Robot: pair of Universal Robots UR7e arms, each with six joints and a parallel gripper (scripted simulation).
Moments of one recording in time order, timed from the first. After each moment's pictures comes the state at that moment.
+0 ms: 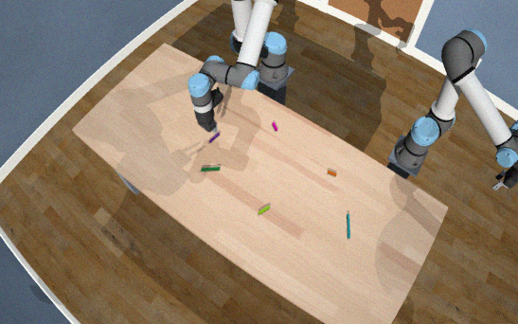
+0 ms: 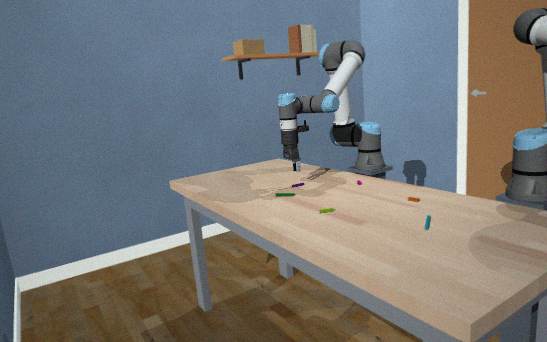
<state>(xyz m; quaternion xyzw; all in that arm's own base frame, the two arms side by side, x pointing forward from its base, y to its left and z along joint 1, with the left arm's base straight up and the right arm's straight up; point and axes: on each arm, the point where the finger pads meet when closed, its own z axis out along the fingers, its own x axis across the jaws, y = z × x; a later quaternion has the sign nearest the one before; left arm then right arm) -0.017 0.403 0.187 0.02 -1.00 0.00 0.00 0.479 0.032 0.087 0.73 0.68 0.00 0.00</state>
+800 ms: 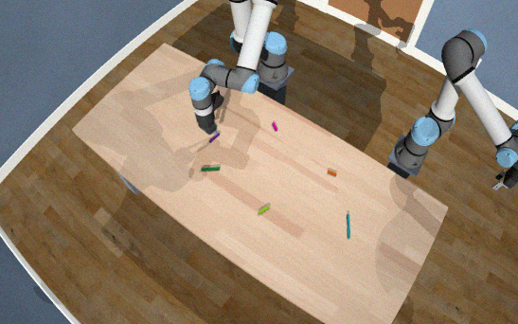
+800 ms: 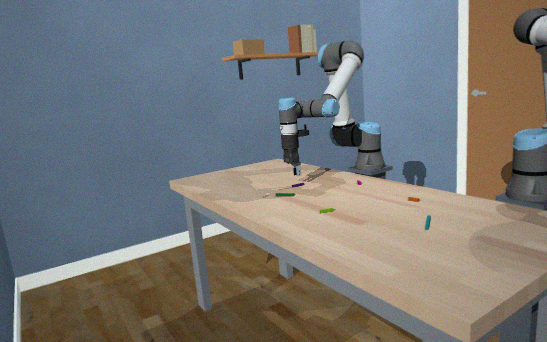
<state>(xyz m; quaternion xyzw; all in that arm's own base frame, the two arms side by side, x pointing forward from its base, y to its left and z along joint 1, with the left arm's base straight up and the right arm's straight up) -0.017 0.403 0.187 0.02 -1.00 0.00 0.00 0.479 0.031 0.068 0.73 0.68 0.00 0.00</state>
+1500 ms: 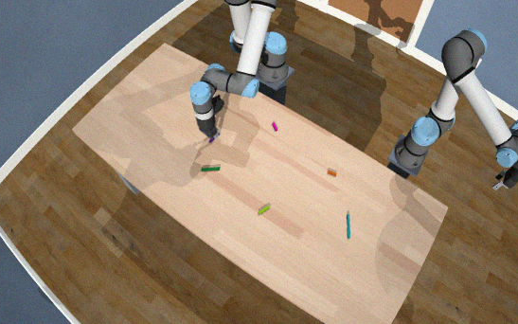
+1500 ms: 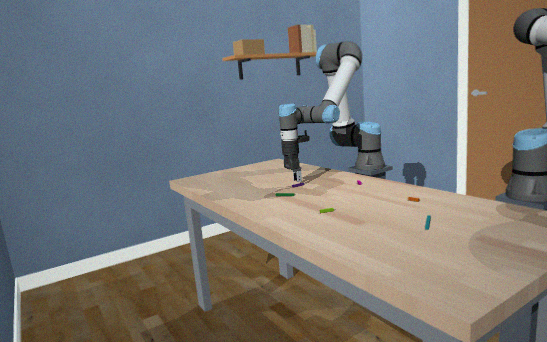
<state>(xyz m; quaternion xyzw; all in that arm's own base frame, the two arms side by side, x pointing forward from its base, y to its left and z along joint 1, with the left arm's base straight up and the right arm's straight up) -0.017 0.403 0.187 0.02 -1.00 0.00 0.00 0.479 0.031 0.042 0.73 0.68 0.00 0.00</state>
